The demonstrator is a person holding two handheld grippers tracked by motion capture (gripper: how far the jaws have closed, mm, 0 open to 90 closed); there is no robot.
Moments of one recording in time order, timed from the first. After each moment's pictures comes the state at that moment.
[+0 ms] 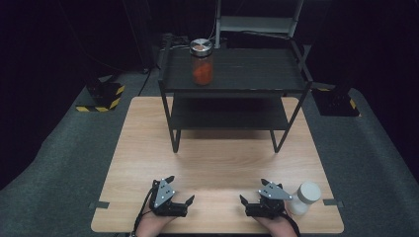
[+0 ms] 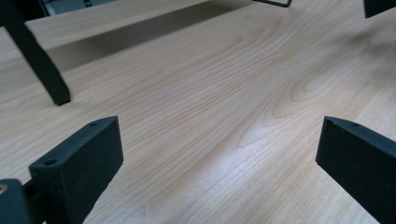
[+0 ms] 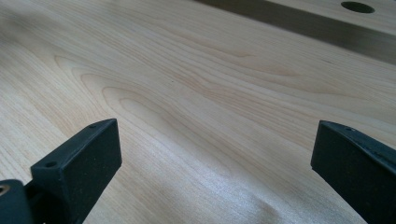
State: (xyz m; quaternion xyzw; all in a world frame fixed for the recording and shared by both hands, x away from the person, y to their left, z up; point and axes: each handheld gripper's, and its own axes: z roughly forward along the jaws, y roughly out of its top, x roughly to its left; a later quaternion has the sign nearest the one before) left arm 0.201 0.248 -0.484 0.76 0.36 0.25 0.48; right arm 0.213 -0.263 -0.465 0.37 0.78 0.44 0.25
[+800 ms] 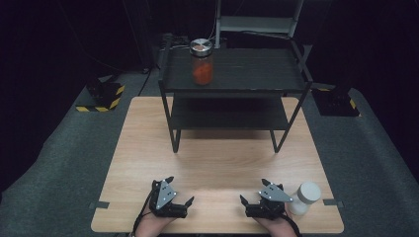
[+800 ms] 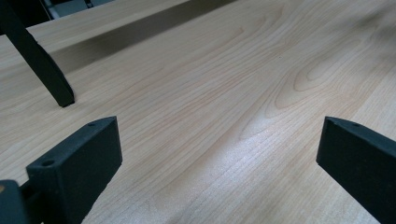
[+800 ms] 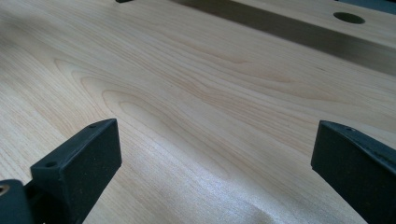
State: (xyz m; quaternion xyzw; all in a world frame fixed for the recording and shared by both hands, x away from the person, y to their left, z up) left arm 0.198 0.242 -0.481 0.77 0.34 0.27 0.46; right arm 0.207 -0.263 -0.468 0.36 0.78 0.44 0.27
